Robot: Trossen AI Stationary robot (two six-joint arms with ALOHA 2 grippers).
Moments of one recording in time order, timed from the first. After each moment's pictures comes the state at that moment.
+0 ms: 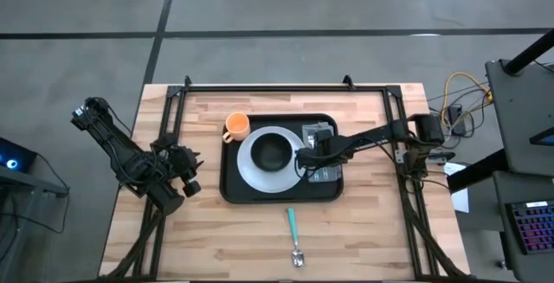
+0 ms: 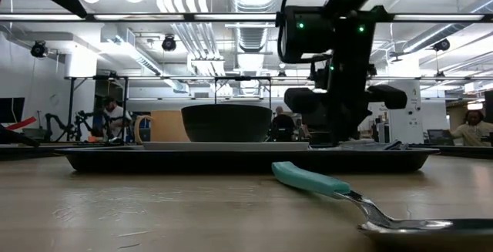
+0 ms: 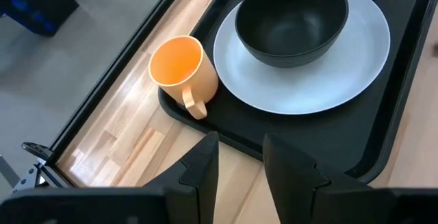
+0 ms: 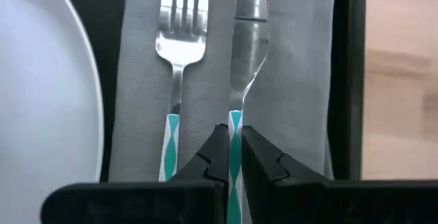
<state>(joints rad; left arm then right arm) -0.75 1.09 1.09 -1.48 -0.82 -1.16 0.02 1.83 1.12 -0.83 0.46 1.48</state>
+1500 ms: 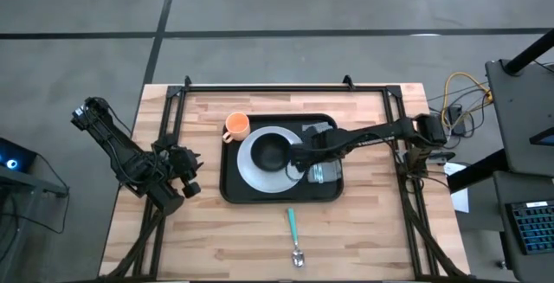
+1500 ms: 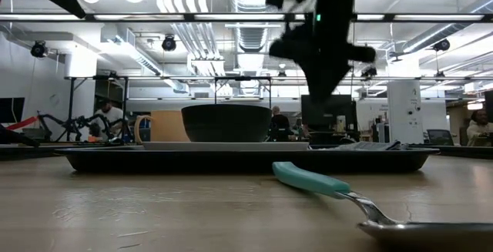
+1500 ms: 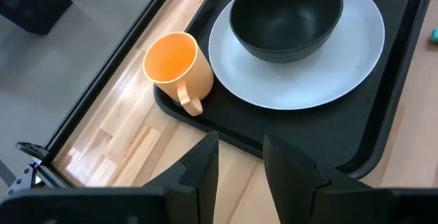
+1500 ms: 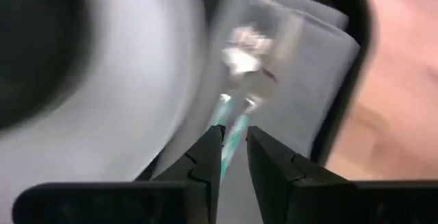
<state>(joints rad) -0.75 1.09 1.09 -1.47 -0.80 -1.14 0.05 1.82 1.39 -1.07 0.40 1.12</state>
